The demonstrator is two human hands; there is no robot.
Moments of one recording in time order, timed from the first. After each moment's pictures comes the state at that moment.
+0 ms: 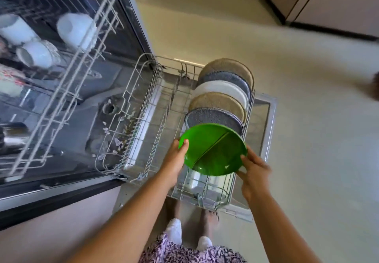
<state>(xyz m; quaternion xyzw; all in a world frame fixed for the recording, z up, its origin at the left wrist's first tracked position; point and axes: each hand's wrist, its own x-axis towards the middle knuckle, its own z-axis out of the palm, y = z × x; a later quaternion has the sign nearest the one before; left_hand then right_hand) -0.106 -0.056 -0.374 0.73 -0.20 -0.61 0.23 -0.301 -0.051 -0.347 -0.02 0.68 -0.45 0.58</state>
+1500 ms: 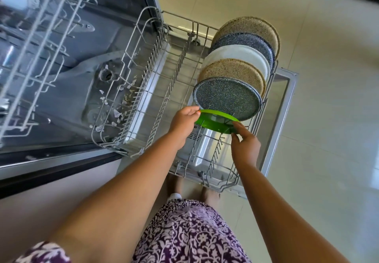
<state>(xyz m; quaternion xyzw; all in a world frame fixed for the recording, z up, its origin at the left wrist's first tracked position) -0.098 -0.088 -0.406 0.72 -0.25 -0.59 0.25 -0.260 -0.053 -0.408 -0.43 0.78 -0.23 0.40</state>
